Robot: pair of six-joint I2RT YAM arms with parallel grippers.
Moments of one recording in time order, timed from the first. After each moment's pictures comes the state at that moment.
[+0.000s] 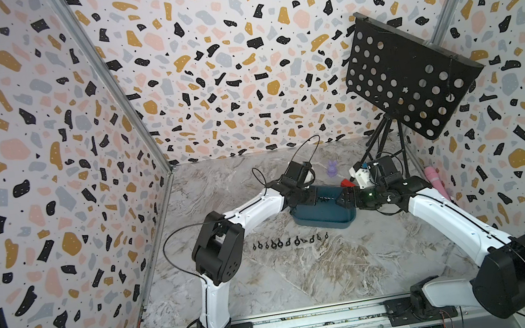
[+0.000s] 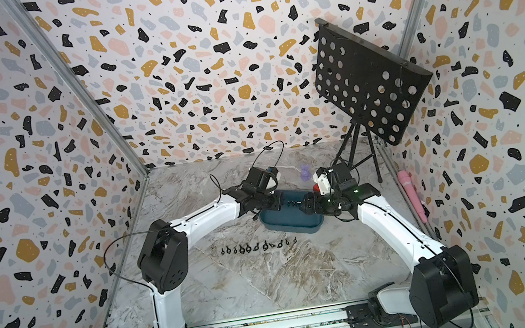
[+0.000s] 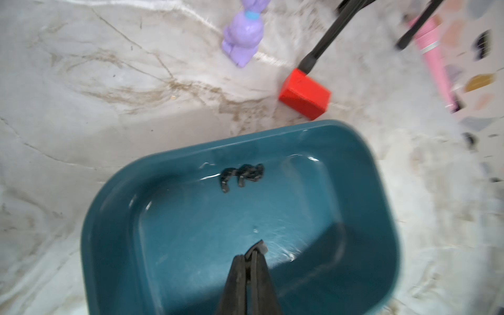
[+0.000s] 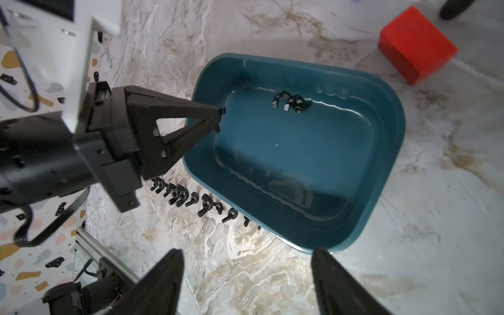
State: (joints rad) left arm -0.71 1.96 1.52 -0.37 0.18 -0.34; right arm 0.31 1.30 1.04 -0.63 -0.42 0.43
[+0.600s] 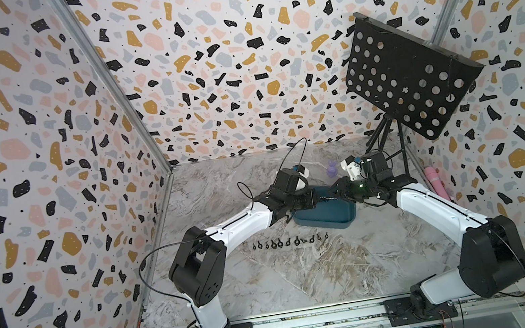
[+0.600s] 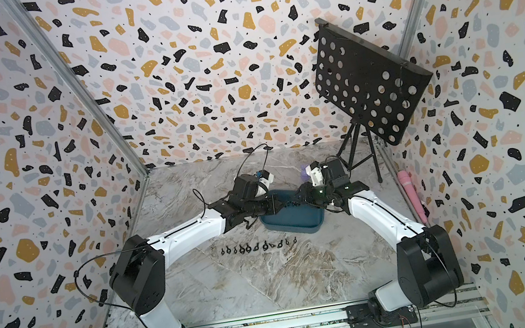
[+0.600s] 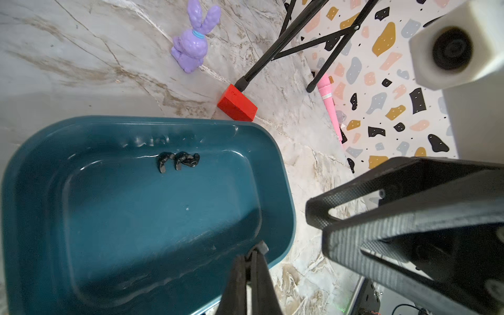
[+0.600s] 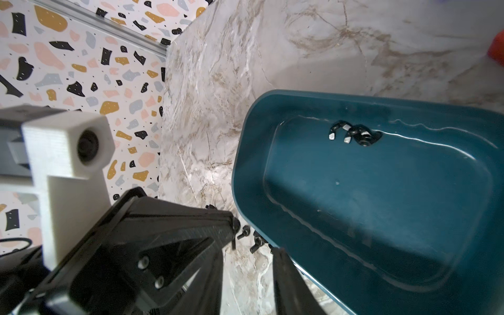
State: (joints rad) left arm -0.71 1.78 1.28 -0.14 0.34 -0.57; right arm 0.31 1.44 1.04 -0.35 -0.58 0.66
